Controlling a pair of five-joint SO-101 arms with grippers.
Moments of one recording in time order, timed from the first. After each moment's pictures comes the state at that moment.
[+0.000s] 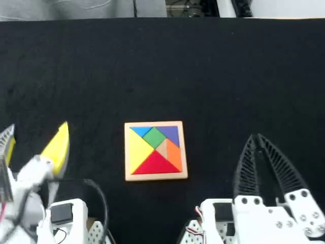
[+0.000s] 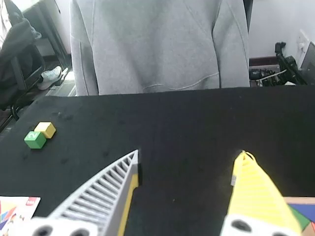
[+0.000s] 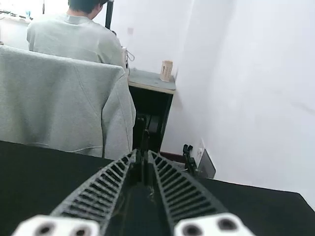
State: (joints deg) left arm -16.6 -68.4 -6.4 100.5 -9.5; right arm -0.1 -87.7 9.8 83.7 10.0
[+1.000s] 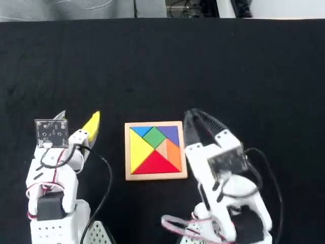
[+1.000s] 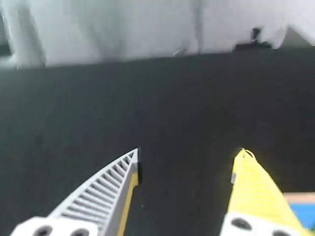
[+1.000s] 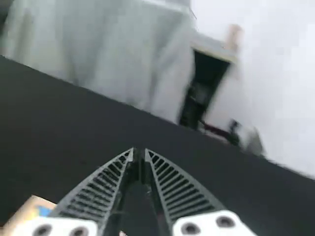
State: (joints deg) left arm -11.0 -100.4 83.8 45.2 -6.3; right arm -10.2 -103.7 69.7 51.9 15.1
